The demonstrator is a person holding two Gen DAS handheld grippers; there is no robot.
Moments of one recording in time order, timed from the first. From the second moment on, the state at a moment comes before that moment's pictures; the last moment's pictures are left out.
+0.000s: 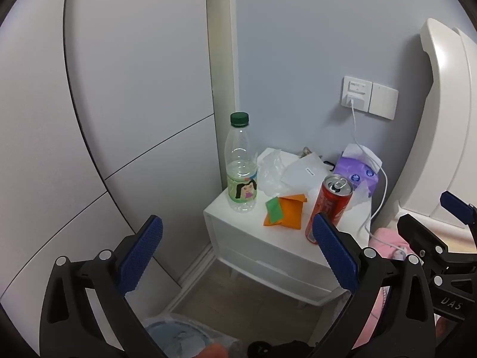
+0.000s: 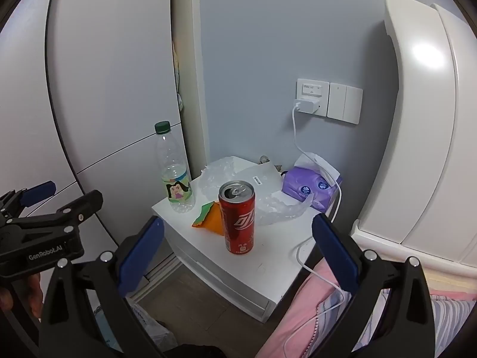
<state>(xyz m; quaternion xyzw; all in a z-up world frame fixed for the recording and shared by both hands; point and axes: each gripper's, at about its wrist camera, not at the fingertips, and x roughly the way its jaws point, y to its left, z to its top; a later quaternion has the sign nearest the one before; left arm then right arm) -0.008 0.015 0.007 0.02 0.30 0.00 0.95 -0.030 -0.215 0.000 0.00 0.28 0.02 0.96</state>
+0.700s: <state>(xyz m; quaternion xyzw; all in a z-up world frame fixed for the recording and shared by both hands) -0.011 0.009 0.007 0.02 0.30 0.00 0.96 -0.034 -0.219 0.002 0.01 0.28 0.01 0.96</state>
